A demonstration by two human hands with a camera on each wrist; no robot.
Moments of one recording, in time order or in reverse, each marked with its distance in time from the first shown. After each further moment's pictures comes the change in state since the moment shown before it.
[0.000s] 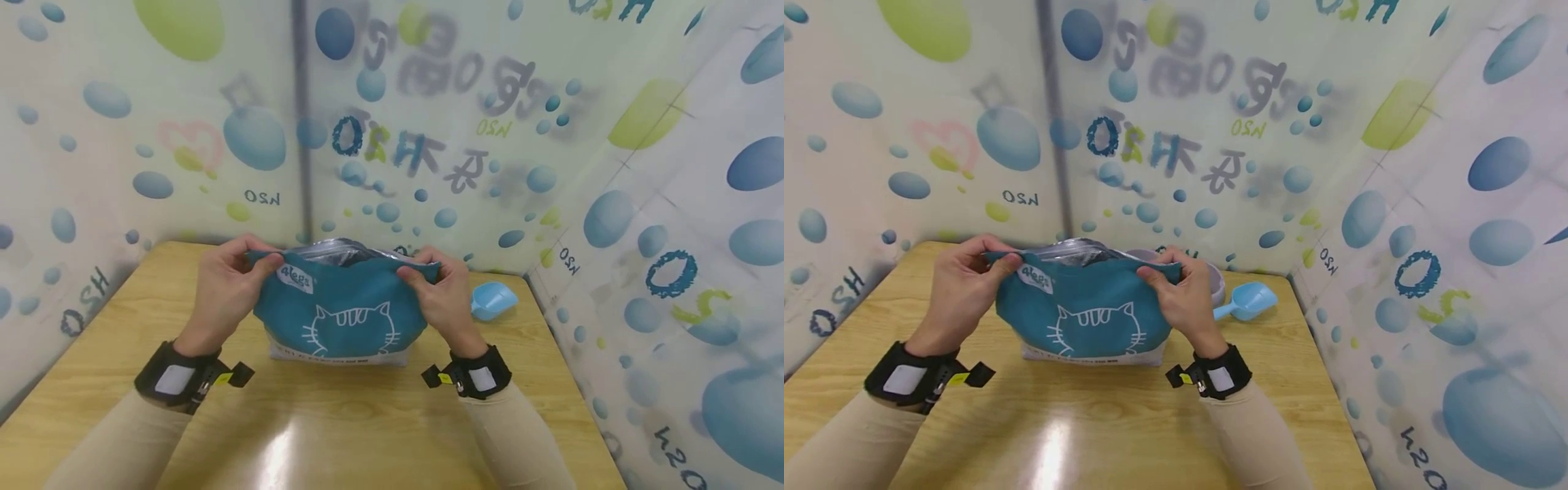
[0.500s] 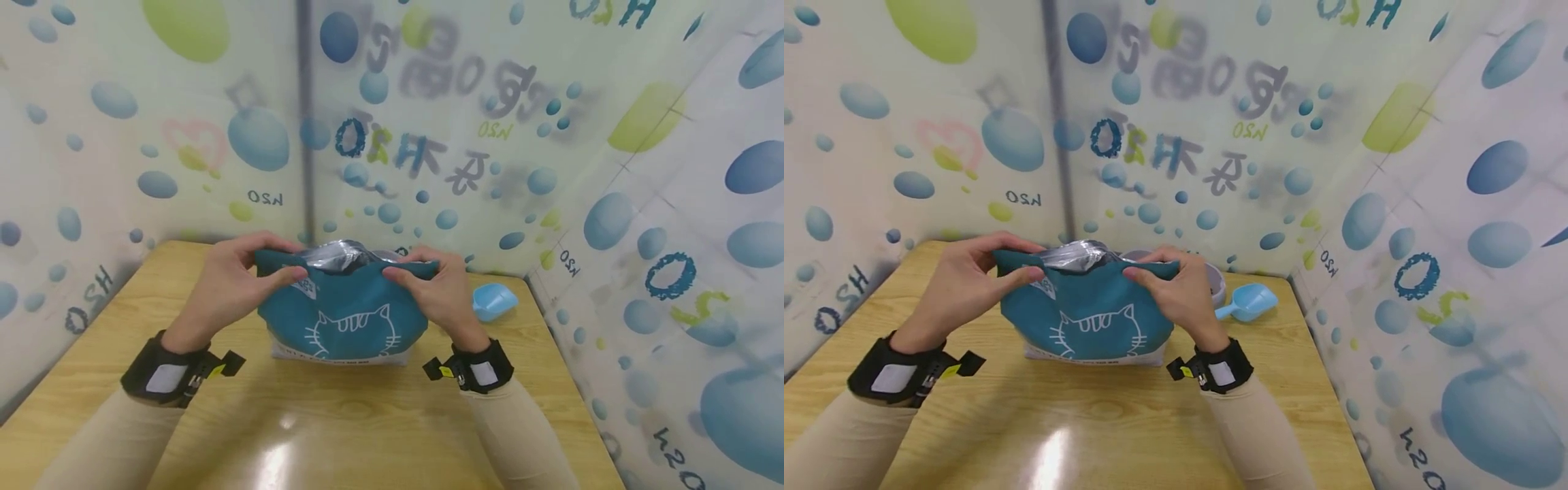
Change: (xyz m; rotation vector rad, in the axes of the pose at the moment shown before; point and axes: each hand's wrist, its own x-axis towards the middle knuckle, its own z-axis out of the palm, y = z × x) left_hand 0.005 0.020 -0.009 0.215 -0.182 0.087; right_hand 0.008 -0.015 0.002 -0.065 -0.092 0.056
